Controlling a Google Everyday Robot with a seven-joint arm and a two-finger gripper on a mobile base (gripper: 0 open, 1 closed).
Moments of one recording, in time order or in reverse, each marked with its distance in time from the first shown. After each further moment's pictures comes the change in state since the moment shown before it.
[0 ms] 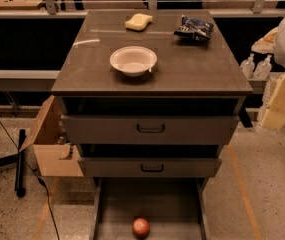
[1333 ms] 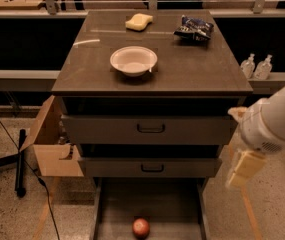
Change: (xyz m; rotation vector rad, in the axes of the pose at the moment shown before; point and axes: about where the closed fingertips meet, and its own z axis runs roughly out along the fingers) arm 0.033 0.049 0.153 -0.020 -0.069 0.010
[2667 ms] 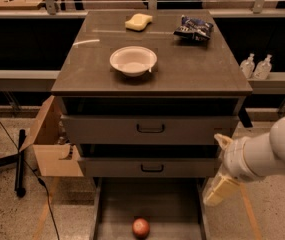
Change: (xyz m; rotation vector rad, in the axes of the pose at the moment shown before) arm 0.015 0.019 0.106 0.027 -0.170 0.078
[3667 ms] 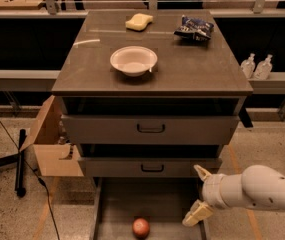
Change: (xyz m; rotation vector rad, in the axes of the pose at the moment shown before) arm 0.044 0.045 0.151 -0.074 -0.184 0.052
